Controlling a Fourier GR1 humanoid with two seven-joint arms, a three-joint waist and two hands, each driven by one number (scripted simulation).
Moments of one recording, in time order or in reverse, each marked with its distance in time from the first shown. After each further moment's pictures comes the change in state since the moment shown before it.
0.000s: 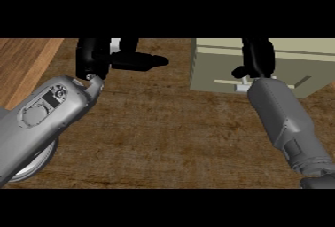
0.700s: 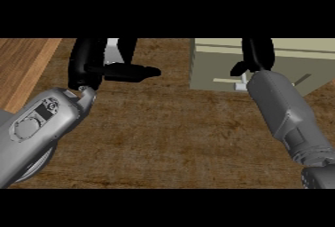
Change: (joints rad) left arm 0.097 0.026 0.020 -0.080 -0.028 -0.021 -0.019; right arm -0.097 -0.015 -0.075 0.128 -0.055 0.013 -0.099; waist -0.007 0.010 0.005
